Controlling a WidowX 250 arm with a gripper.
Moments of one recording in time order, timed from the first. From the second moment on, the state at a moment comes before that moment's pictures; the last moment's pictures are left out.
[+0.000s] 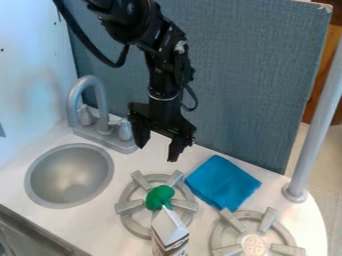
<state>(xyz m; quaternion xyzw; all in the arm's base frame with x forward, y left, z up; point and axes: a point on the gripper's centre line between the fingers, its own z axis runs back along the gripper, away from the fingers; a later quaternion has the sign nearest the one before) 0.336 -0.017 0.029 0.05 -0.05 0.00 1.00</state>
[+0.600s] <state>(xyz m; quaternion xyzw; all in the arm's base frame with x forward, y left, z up) 0.341 -0.022 -0.004 0.03 -0.05 -0.04 1.00</state>
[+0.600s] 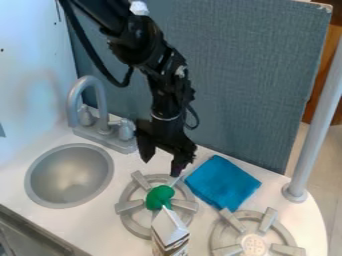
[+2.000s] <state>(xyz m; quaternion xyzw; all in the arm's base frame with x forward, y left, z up) 0.347 -0.017 -0.074 -0.01 -0.02 -0.06 1.00</state>
